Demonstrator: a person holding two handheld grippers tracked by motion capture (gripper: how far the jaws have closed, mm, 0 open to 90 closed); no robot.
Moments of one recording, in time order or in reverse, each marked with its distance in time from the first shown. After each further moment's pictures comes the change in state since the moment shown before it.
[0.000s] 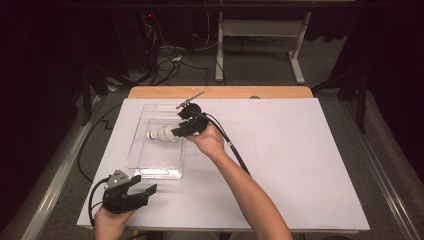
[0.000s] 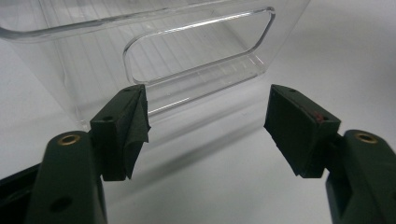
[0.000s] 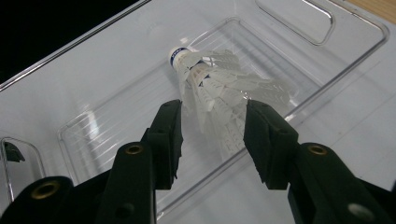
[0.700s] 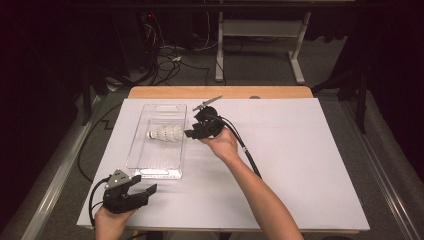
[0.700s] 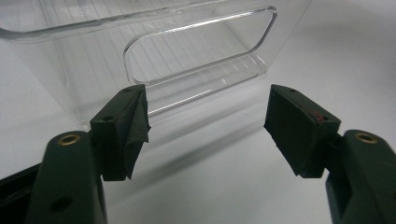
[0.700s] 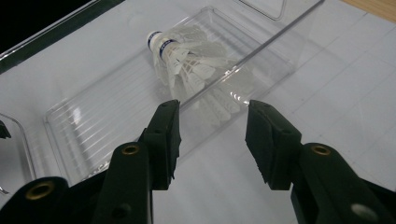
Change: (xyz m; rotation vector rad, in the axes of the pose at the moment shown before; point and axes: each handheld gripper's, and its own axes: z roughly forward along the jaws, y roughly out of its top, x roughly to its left) left arm 0.000 0.000 0.001 0.003 0.004 -0.001; right arm -0.022 -0.032 -0.022 -0.042 -0.020 0.027
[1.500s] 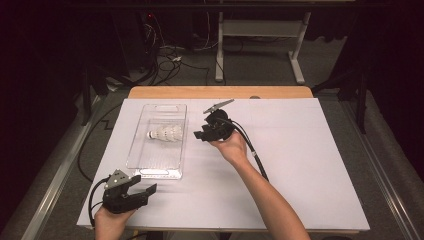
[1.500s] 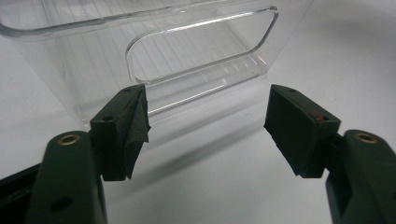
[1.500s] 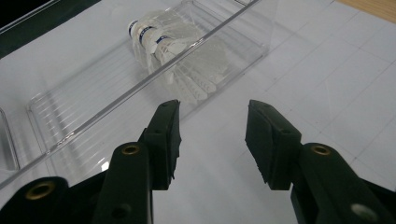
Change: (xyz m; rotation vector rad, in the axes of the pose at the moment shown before) left arm 0.001 -0.001 -0.001 0.000 -0.001 -0.001; right arm -0.012 -0.021 -0.015 -0.023 -0.038 0.015
